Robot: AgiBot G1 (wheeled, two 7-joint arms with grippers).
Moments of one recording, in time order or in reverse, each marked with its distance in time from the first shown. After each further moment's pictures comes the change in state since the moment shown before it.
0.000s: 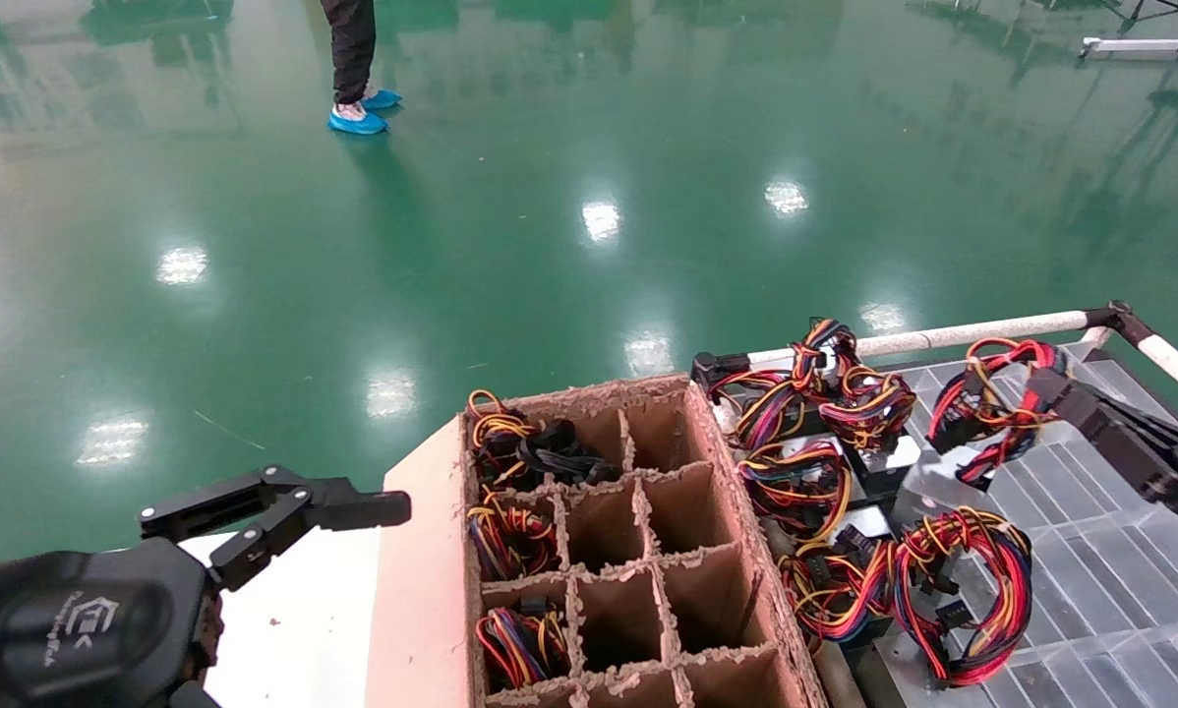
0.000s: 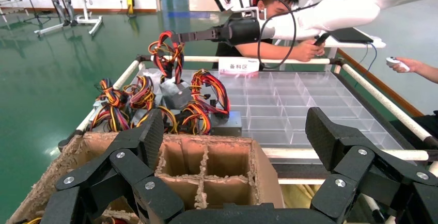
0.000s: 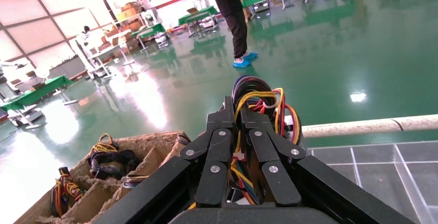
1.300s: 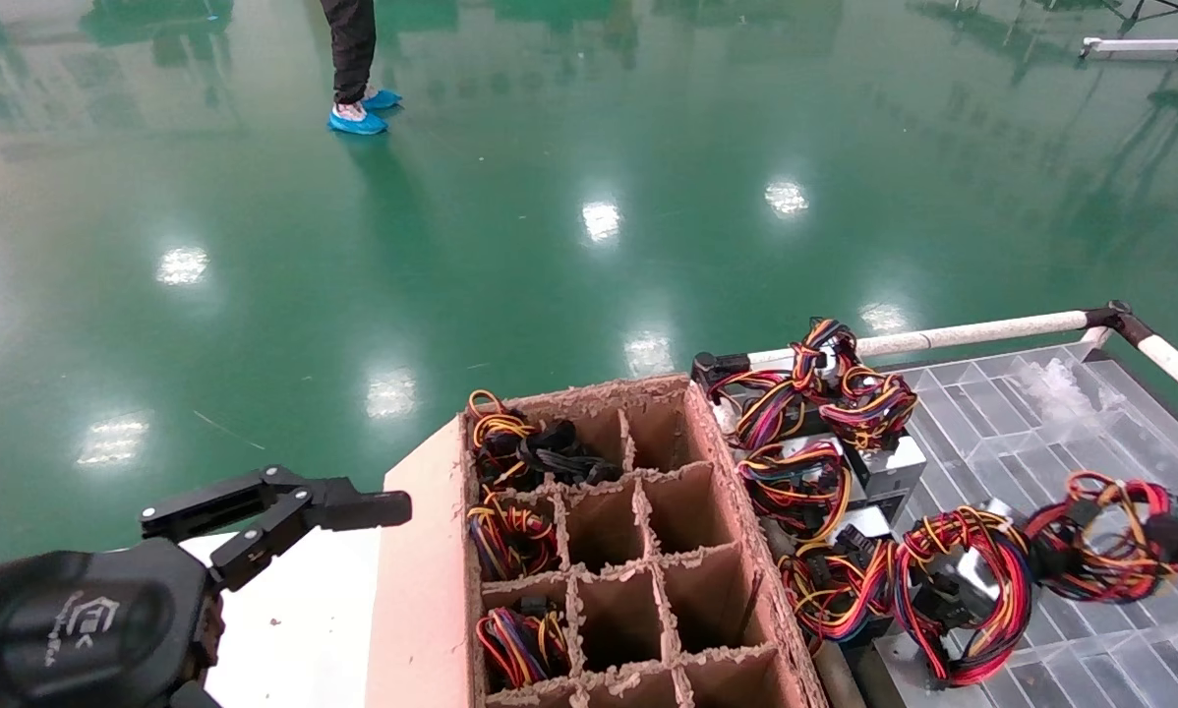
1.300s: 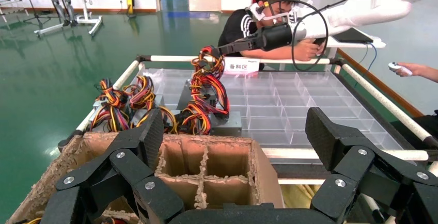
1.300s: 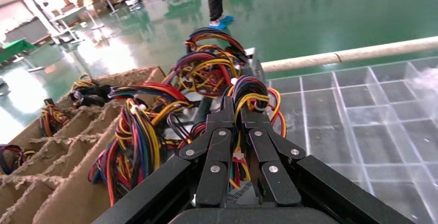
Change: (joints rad) left arm 0.000 0.000 0.001 0.000 0.000 0.000 0.000; right arm -0.358 0.165 0.079 0.097 0.130 -0.033 -0.017
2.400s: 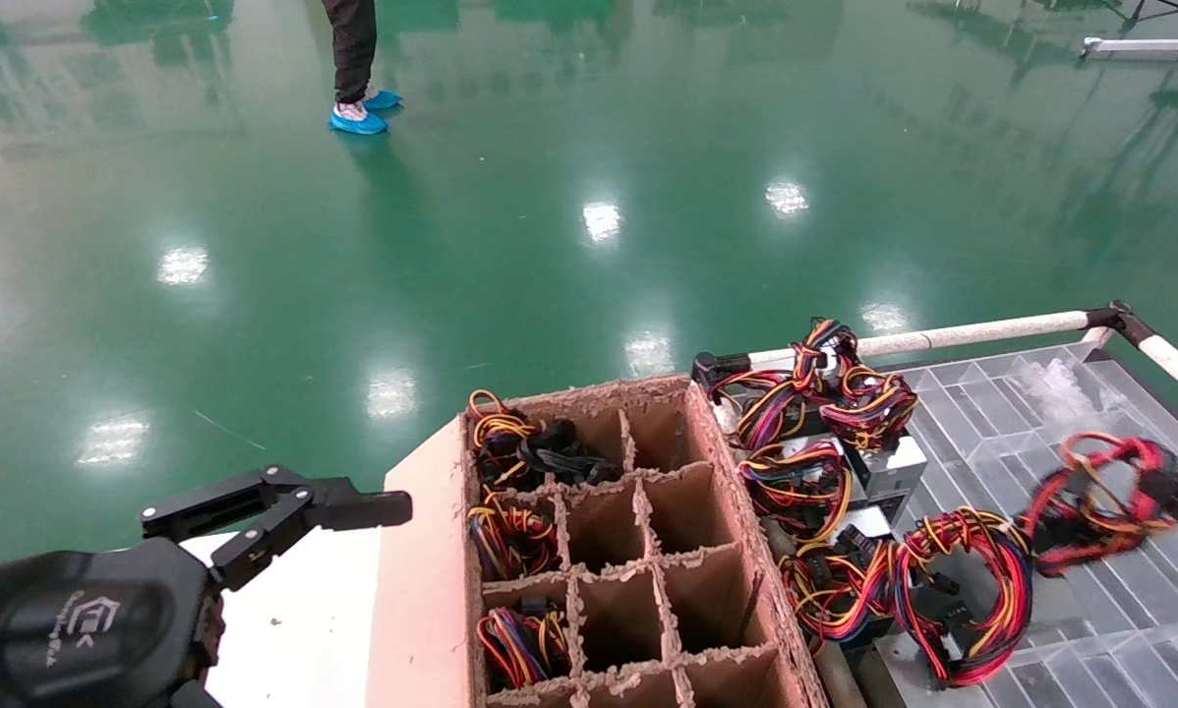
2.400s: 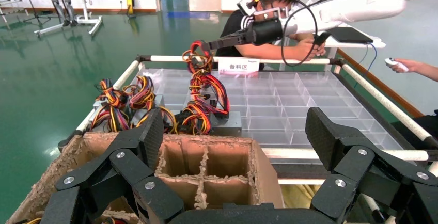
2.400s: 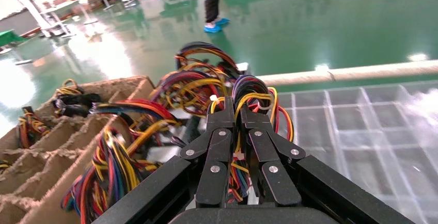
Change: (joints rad) left arm 0.000 0.000 0.001 0.000 0.000 0.000 0.000; right arm 0.105 -0.003 -0.035 0.057 -0.057 0.098 0.011
